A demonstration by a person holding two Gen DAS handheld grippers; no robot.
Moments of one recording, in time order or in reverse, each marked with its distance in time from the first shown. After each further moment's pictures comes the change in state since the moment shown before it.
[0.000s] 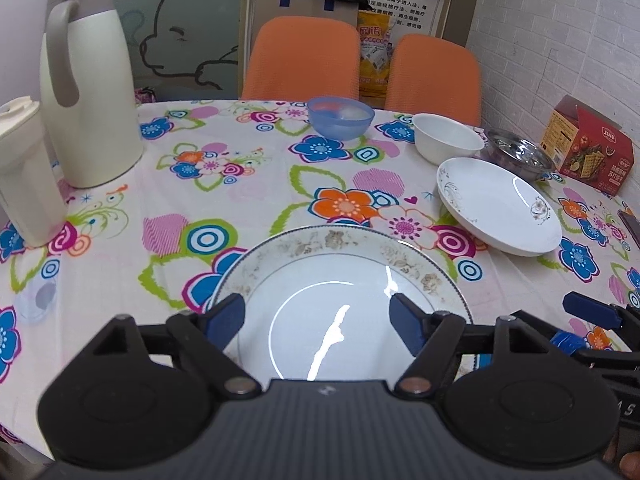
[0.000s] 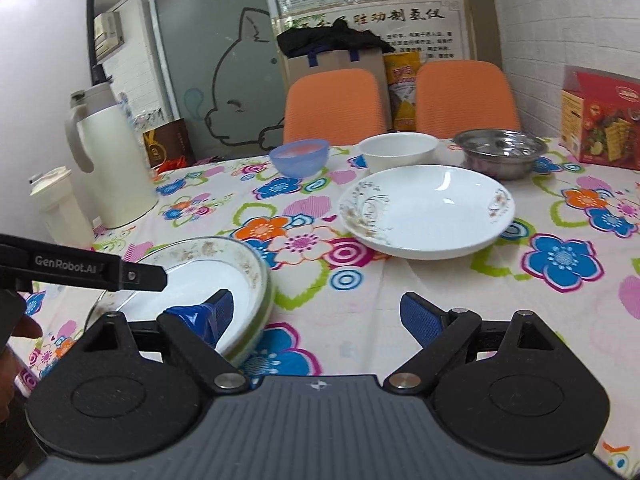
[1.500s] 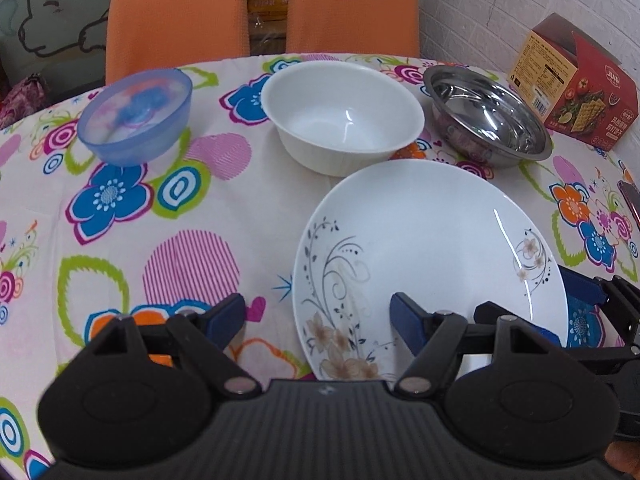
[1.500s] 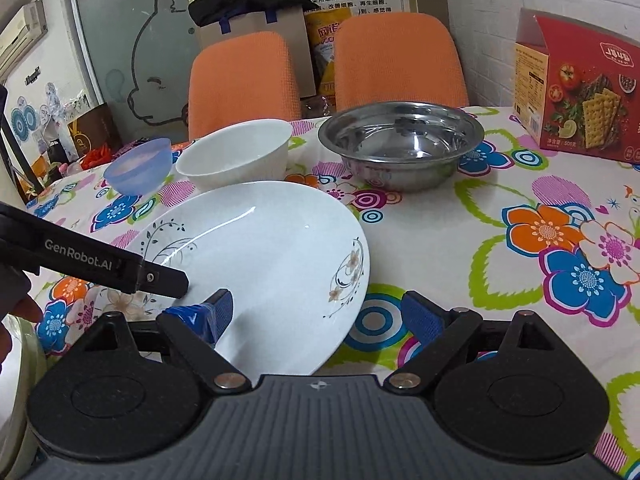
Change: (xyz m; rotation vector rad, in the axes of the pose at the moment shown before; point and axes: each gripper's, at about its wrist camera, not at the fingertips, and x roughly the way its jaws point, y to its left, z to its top) left arm 0.191 -0.123 0.115 0.161 0.275 -0.154; right arm 0.113 -0.125 0.067 0.040 0.140 -0.116
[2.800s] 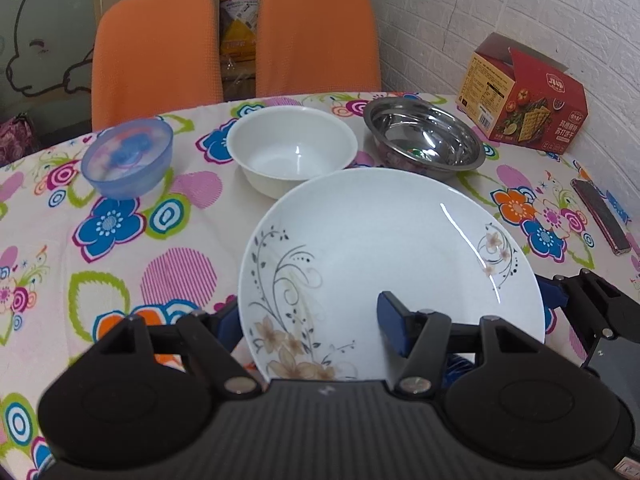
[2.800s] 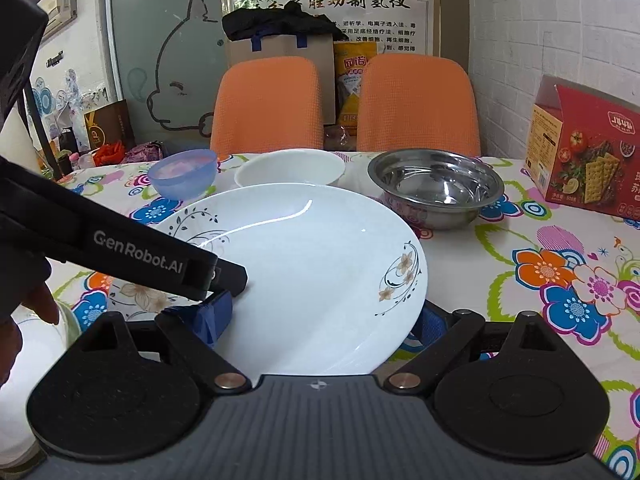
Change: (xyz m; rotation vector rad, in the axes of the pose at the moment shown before) left arm -0.055 -0.019 -0.022 0.055 -0.112 -0.054; right arm -0.038 0.049 -0.004 -0.113 -0.088 -0.019
